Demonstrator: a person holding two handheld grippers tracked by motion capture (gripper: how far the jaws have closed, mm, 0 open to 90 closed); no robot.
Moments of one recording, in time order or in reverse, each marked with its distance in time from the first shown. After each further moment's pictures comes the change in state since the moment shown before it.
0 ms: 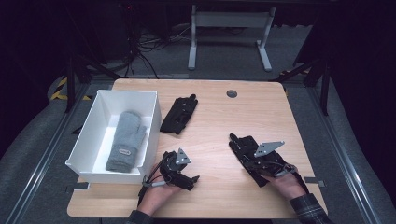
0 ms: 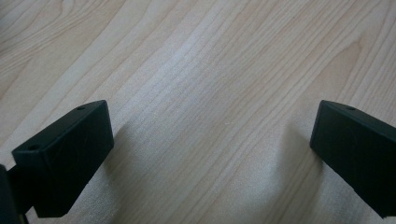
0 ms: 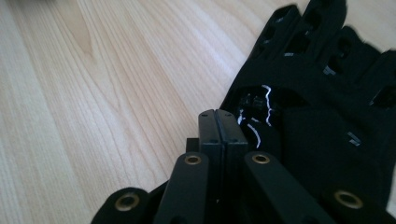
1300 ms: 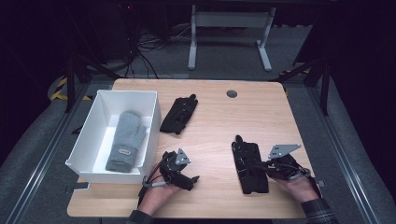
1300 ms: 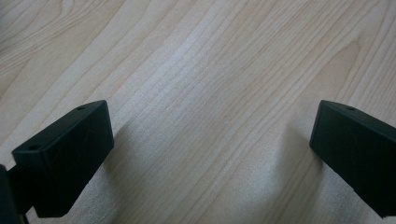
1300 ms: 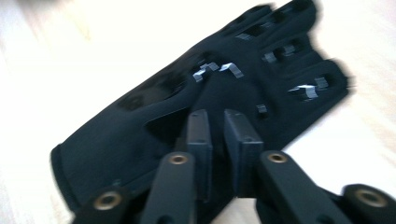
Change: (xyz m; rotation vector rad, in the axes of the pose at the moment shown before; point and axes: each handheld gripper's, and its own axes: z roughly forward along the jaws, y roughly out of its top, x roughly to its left) left arm 0.000 0.000 0.000 0.002 -0.003 0.004; right arm -0.009 -0.024 -0.027 -0.049 -0.020 0.029
